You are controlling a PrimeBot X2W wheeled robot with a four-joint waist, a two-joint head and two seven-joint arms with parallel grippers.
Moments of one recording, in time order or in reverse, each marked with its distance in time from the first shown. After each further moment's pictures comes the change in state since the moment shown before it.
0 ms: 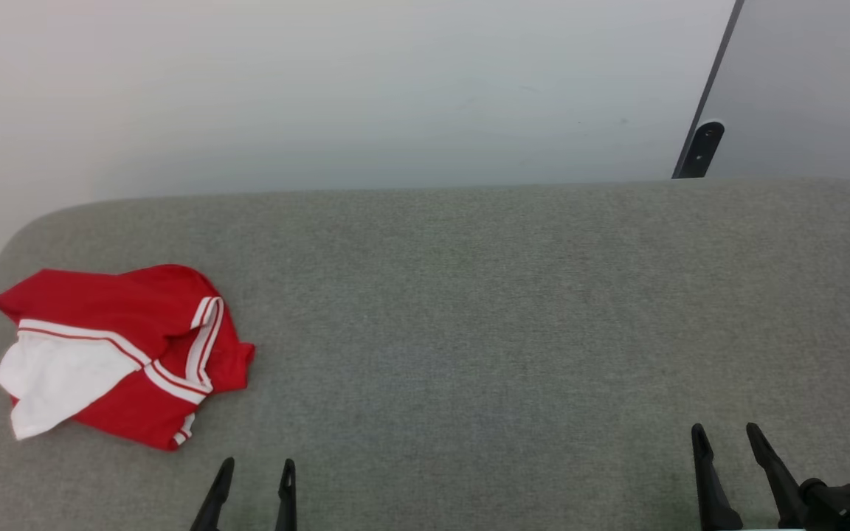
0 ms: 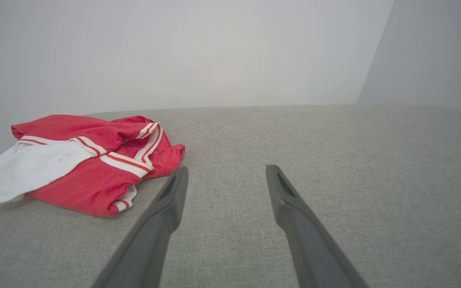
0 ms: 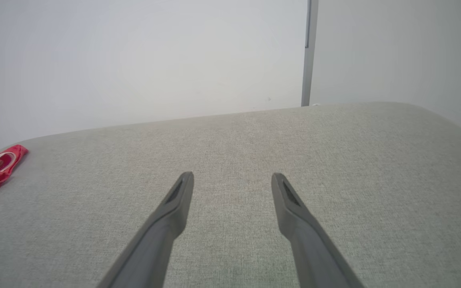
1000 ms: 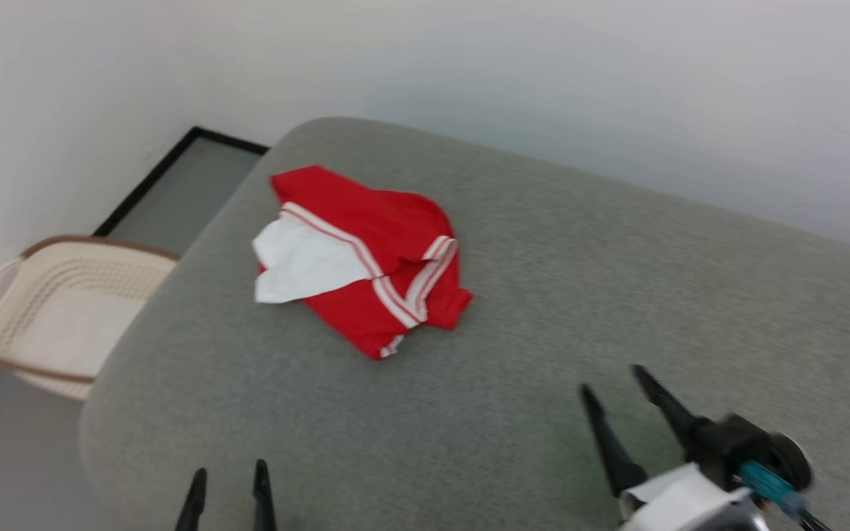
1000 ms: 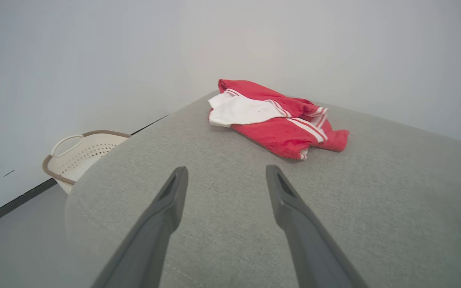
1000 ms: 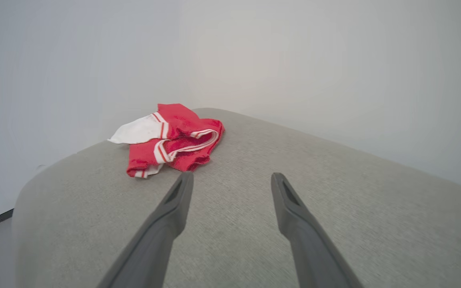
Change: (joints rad) left arm 0.013 -0.008 -0.002 -0.012 -0.111 0.091 0.000; right arm -0.154 -0.066 0.259 -0.009 -0.016 0.000 0.077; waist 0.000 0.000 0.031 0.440
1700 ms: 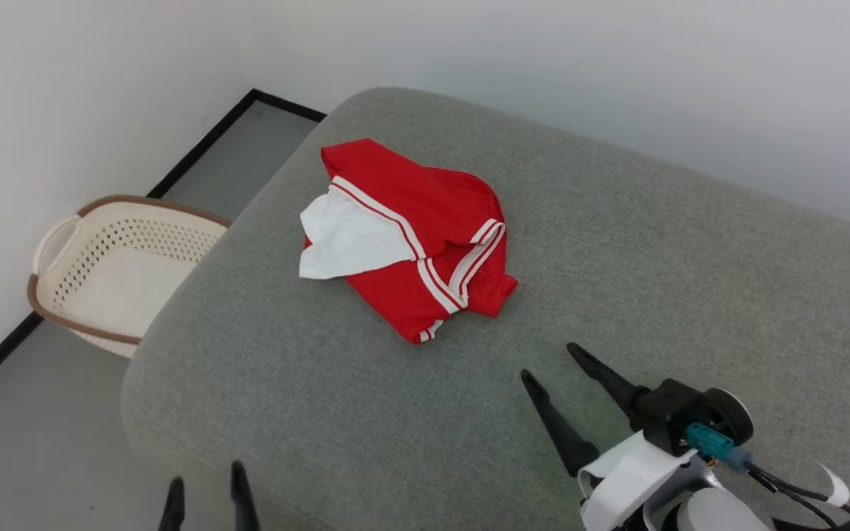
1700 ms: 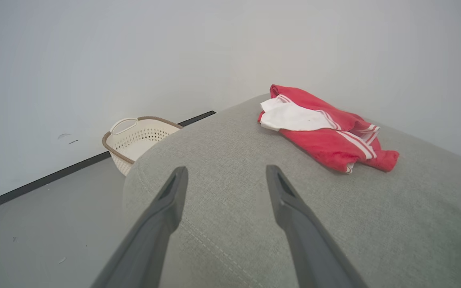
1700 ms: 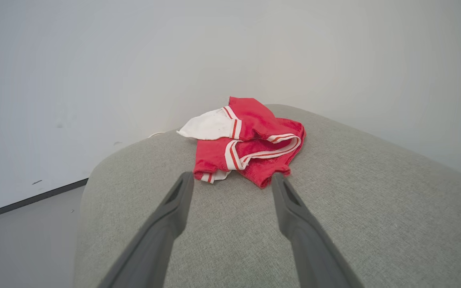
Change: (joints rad) left arm 0.069 -0.001 -0.016 -0.121 -0.096 0.123 0.000; right arm -0.214 -0.072 0.265 0.167 0.142 0.000 -0.051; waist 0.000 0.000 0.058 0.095
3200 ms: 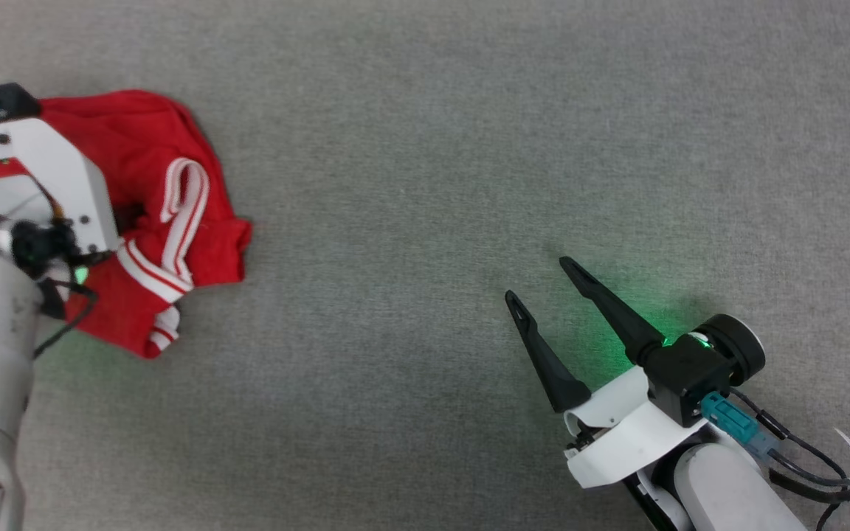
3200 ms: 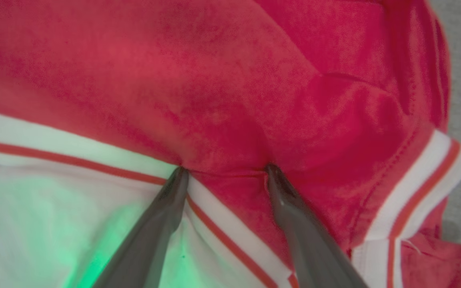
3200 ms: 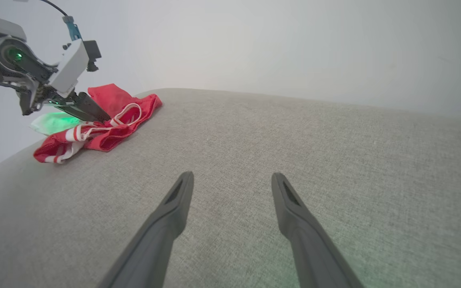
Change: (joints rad) left arm -1.391 0.383 -0.203 1.265 -0.318 -0.322 0.905; right arm -0.042 0.046 -0.070 -0.220 -0.134 0.000 0.006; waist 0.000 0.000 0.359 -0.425
